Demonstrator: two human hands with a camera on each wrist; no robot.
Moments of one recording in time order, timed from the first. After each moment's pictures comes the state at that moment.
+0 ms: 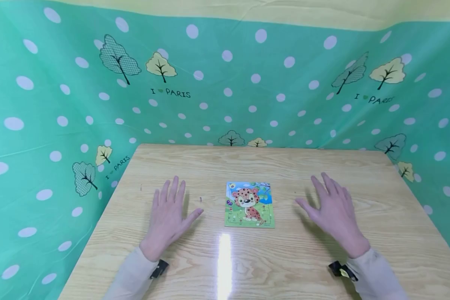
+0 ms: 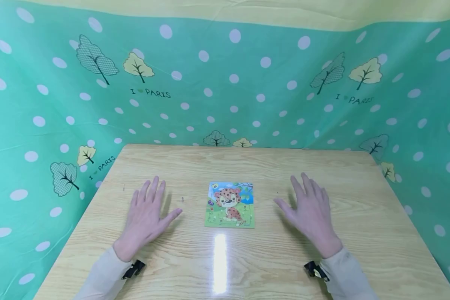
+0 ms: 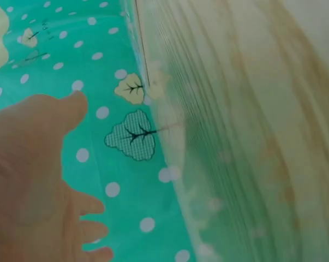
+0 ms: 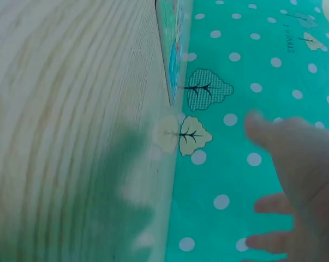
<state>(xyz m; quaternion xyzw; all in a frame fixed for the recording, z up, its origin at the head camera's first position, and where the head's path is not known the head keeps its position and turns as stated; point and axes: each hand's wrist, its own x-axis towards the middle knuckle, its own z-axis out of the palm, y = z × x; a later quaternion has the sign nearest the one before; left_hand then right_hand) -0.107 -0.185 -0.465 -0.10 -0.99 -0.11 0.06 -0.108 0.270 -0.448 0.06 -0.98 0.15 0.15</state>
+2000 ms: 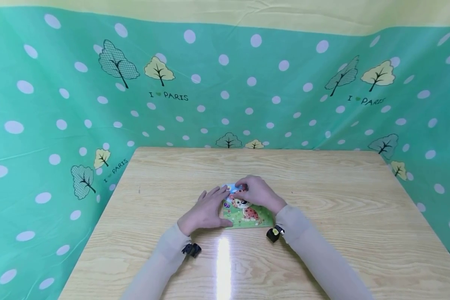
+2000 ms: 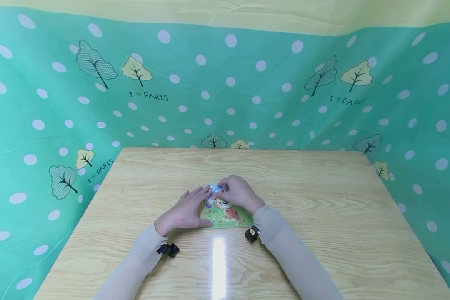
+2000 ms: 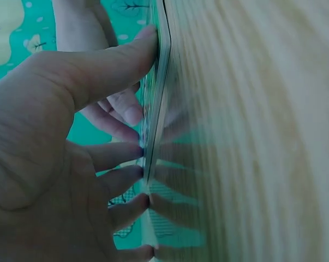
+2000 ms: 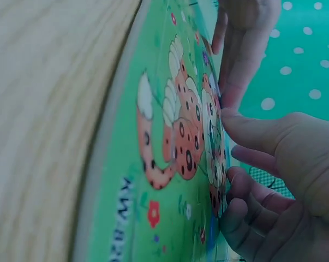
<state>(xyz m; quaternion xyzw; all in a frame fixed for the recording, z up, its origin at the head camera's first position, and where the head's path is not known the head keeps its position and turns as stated) -0.154 -0.105 -0.476 -0.25 -0.93 -0.23 -0.15 -0.203 0.119 -0.471 0.19 -0.93 0.30 -0.10</state>
